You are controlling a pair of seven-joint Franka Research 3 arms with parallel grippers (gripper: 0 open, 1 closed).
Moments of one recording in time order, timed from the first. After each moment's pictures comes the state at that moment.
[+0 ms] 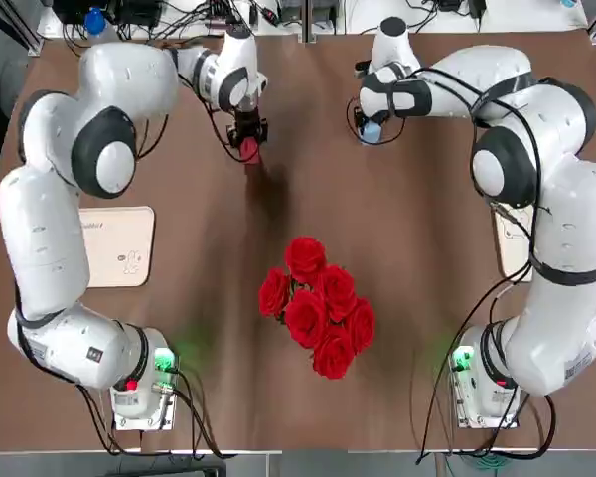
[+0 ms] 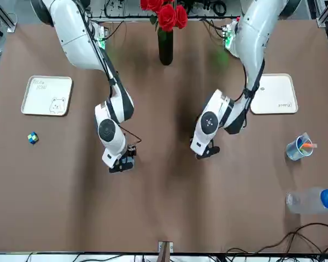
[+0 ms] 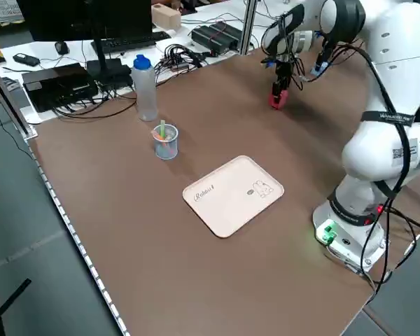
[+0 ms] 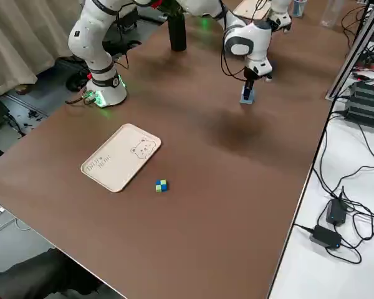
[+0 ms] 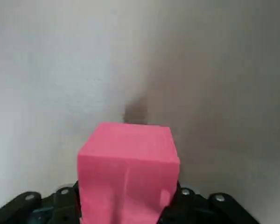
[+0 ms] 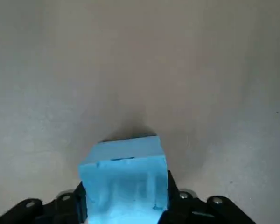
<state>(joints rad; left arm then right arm) -0.32 0.60 -0.22 -1.71 0.13 2.08 -0.86 0.49 0.71 -0.05 -1.62 0.04 2.31 0.27</state>
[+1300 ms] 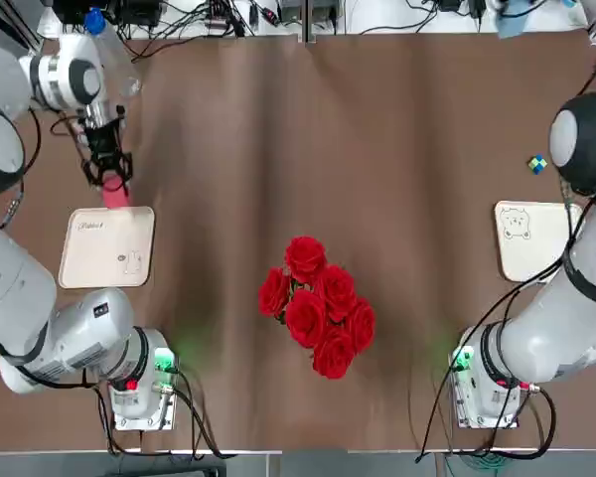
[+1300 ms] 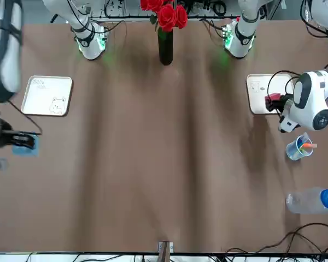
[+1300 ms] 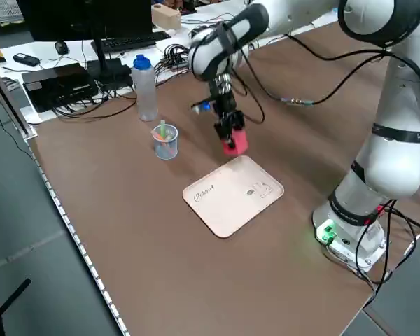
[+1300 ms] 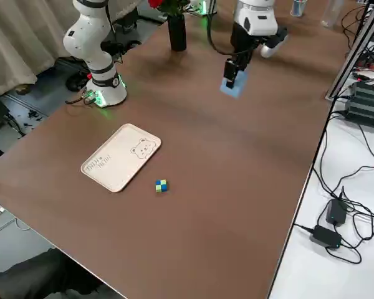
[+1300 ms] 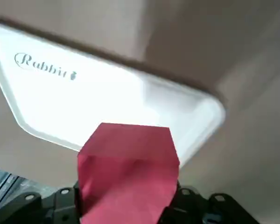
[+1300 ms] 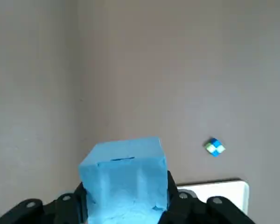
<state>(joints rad) 0.44 0.28 -0.22 -2.17 0.21 1.78 -0.23 0.20 0.38 -0.37 -1.24 0.04 1.56 -0.05</state>
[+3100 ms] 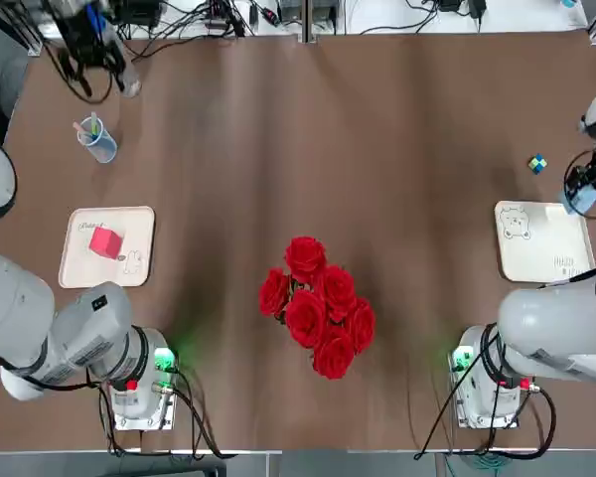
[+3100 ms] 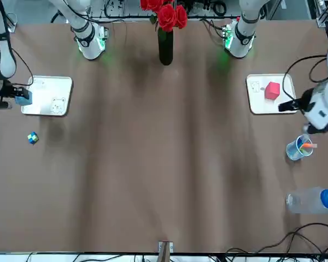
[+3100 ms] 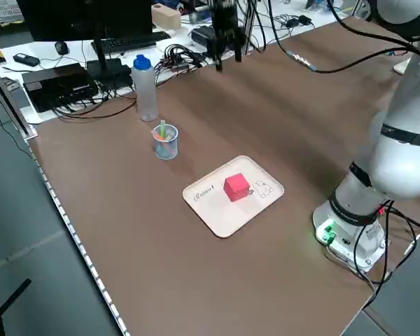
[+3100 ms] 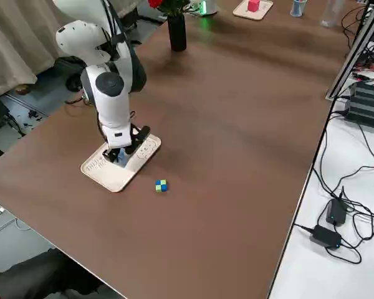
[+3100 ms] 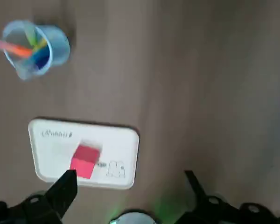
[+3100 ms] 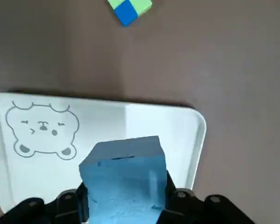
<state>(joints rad) 0.51 0.13 -0.47 -1.68 0.04 1.59 -0.08 -0.32 0.10 -0.37 -2.37 -0.18 2.34 -0.63</state>
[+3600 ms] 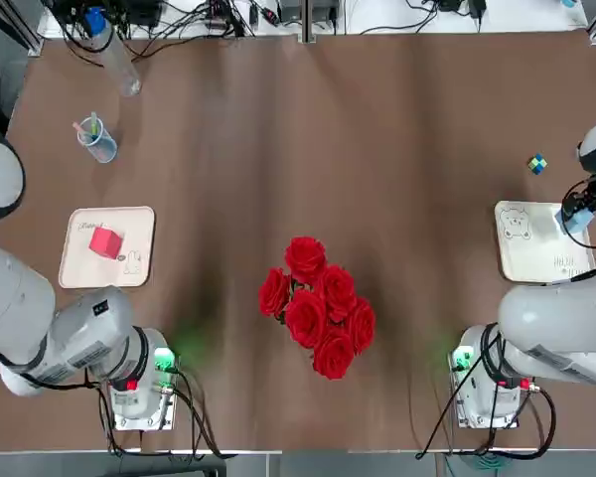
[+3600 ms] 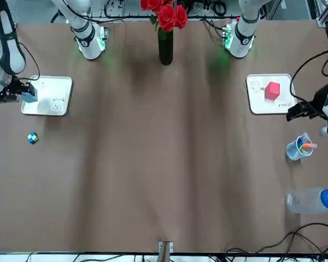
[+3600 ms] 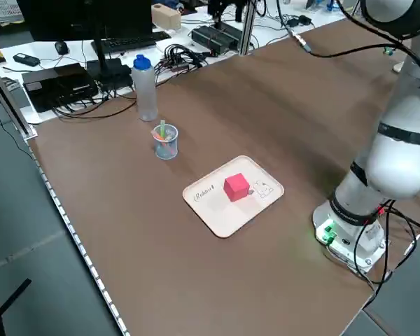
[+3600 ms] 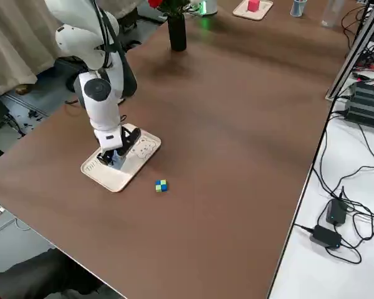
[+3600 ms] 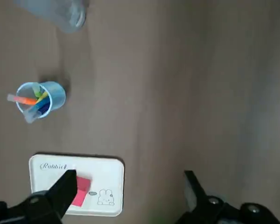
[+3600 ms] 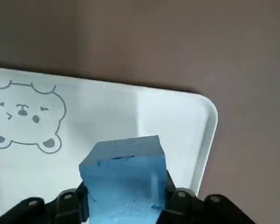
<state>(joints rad) 0.39 0.14 -0.45 -1.49 0.04 1.57 -0.12 -0.39 0.10 -0.37 -2.48 -0.18 2.50 -0.72</state>
